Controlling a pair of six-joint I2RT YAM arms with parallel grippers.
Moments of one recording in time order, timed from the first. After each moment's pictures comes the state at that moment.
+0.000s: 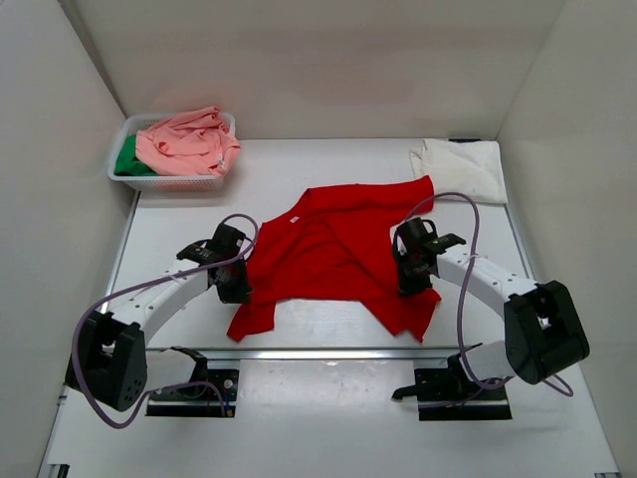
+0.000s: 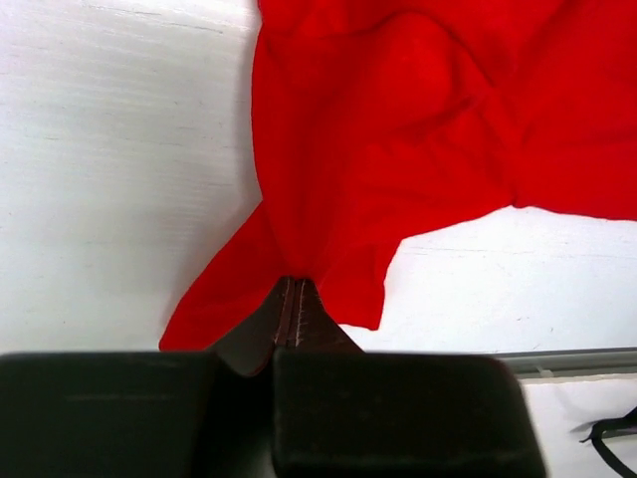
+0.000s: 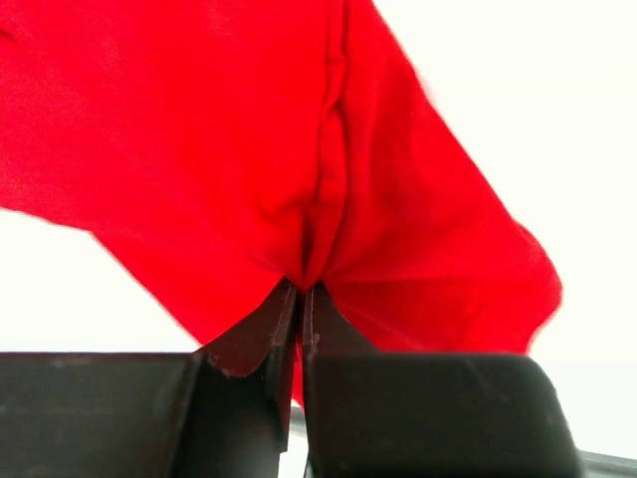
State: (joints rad) left arm -0.39 1.24 0.73 -0.74 0.03 -0.61; right arm 0.42 1.38 0.78 -0.67 -0.03 0.33
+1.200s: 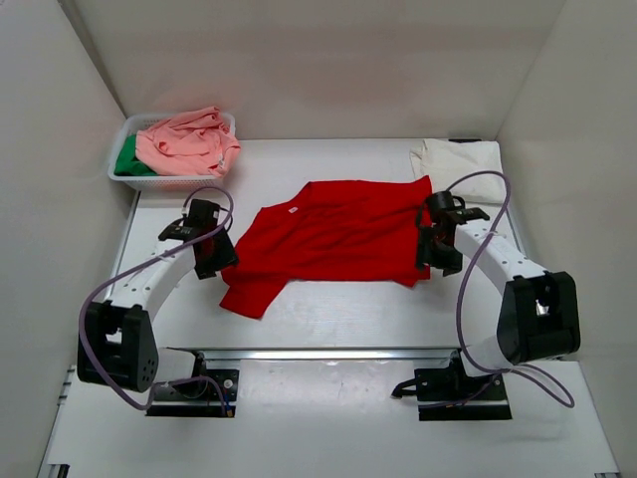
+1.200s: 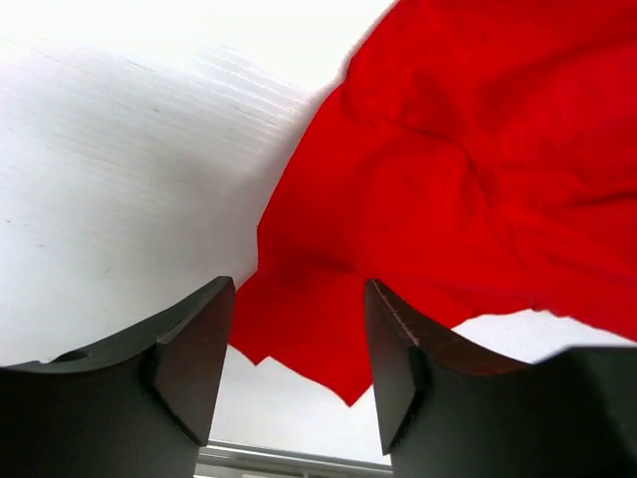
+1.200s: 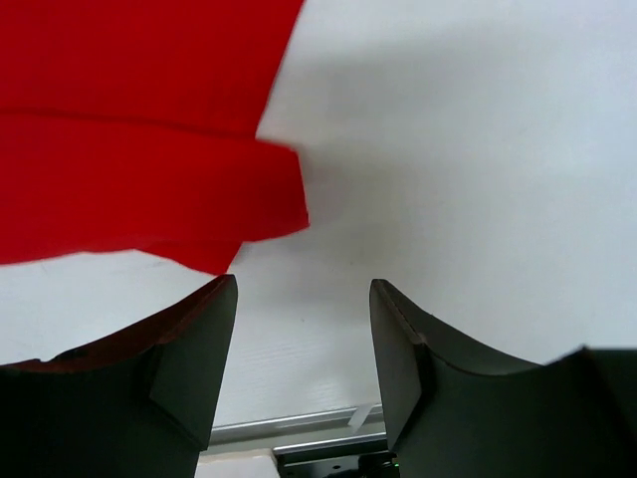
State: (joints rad) left arm -0.17 1.33 0.88 -0.69 -0.11 -0.58; right arm 0.19 1.46 1.01 -0.83 0.15 0.31
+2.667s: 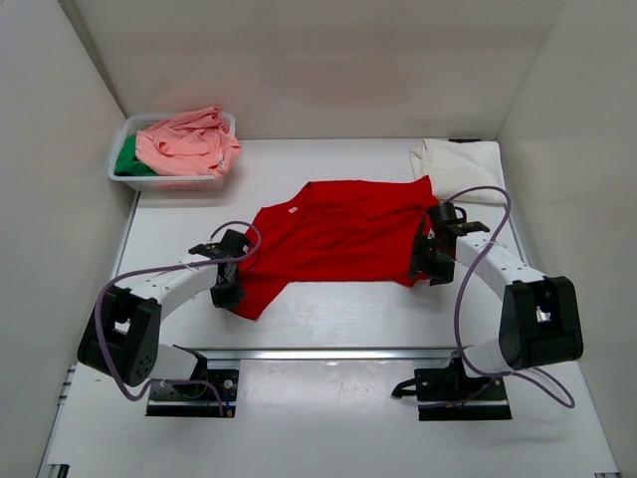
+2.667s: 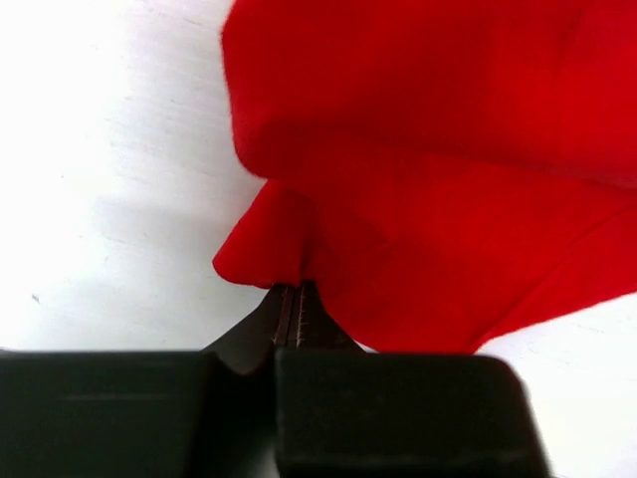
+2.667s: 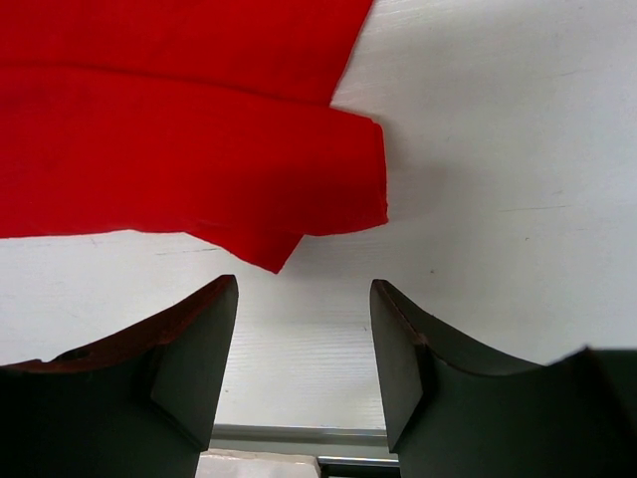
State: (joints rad) left arm -0.39 1.37 0.70 -0.73 -0.22 -0.64; right arm 0.16 1.43 0.86 -0.69 -0.03 0.37
